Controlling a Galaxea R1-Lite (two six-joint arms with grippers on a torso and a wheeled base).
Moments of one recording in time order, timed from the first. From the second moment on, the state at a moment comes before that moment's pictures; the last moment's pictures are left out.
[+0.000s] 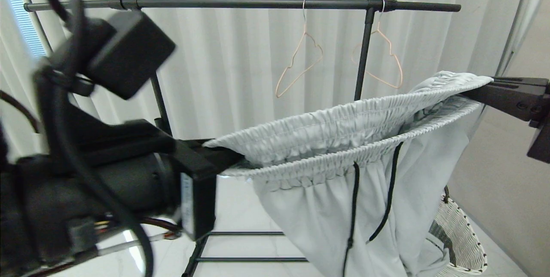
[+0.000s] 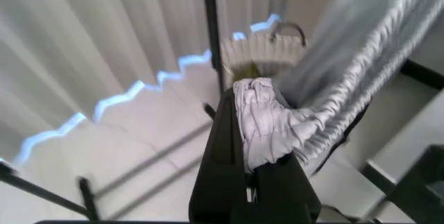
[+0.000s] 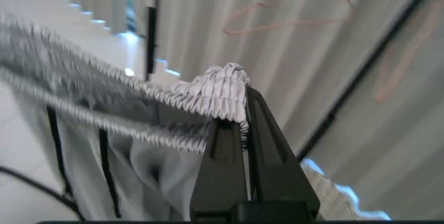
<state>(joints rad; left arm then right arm) -0.96 1.26 -1.00 0.02 0.28 -0.03 0.73 1.14 -0.96 -0.16 0.06 -0.14</state>
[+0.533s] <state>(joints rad) -0.90 1.15 -1.27 0.31 0.39 0.10 0.85 1.17 -1.11 -0.10 -0.05 -0.22</state>
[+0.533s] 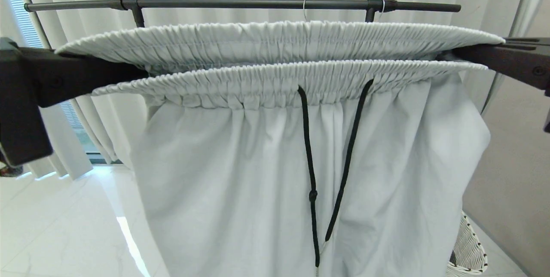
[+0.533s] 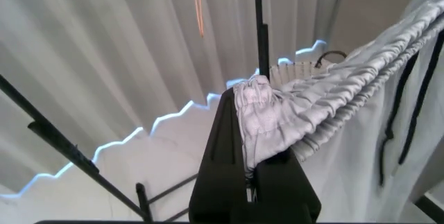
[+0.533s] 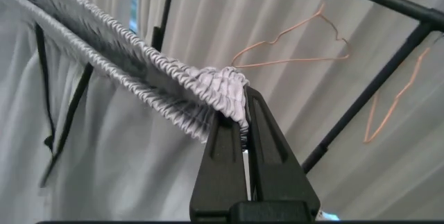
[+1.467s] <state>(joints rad) -0.75 1.34 -1.45 0.22 0.24 0.04 0.61 1.17 -1.47 0.55 0.03 -0.11</state>
